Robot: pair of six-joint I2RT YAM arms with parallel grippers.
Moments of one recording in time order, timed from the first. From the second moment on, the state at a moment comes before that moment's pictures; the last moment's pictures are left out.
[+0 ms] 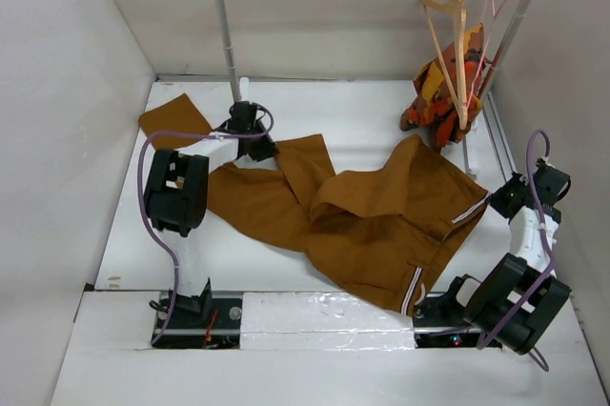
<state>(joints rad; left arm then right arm) -0.27 1.92 1.25 -0.19 0.12 -0.77 -0.63 1.11 0.67 -0.37 -0.26 0.24</state>
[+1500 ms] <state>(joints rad) 0.05 1.17 0.89 -0.32 -0.34 -0.81 -0.10 0.99 0.72 -0.34 -0.39 0.33</state>
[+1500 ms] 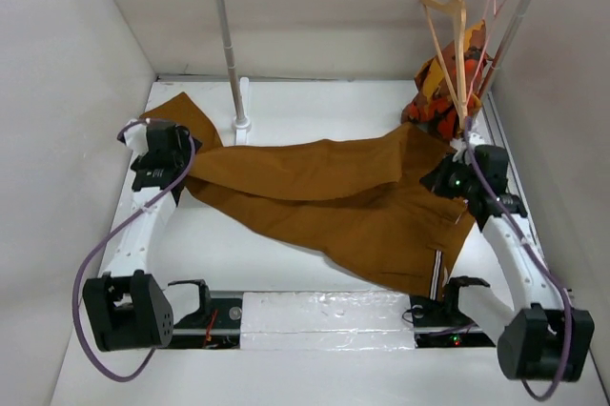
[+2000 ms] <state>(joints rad) -0.02 0.97 0.92 -0.46 -0.33 -0.80 0.91 1.24 0.67 -0.39 -0.31 0.29</state>
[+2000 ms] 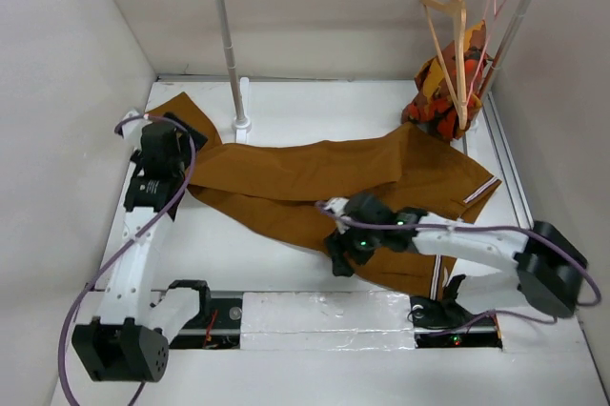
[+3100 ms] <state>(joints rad) -0.01 1.50 1.25 -0.47 -0.32 -0.69 1.22 1.13 0.86 -0.68 0.14 0.48</state>
